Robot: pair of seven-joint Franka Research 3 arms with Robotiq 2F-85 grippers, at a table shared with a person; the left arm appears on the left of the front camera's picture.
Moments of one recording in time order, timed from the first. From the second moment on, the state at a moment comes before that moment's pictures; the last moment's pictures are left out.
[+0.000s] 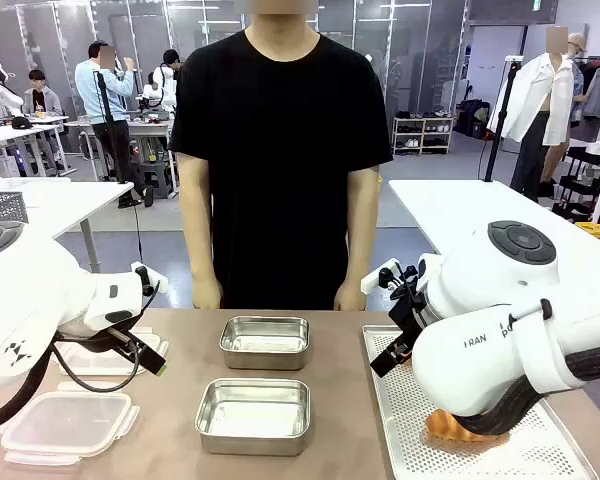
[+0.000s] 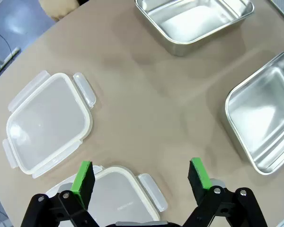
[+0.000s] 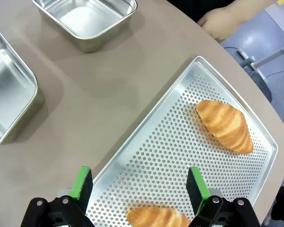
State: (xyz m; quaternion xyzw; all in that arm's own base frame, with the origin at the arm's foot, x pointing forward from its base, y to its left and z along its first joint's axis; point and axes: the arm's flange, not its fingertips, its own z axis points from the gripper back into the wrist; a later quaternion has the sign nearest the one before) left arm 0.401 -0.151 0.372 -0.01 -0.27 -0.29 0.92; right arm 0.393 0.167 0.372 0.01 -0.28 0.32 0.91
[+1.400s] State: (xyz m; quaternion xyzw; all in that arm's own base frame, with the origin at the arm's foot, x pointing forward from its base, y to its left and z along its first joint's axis) left arm 0.403 -0.154 0.414 -0.01 -0.25 -0.30 0.92; right arm 0.404 0.164 0.418 0.02 -0.27 0.31 0.91
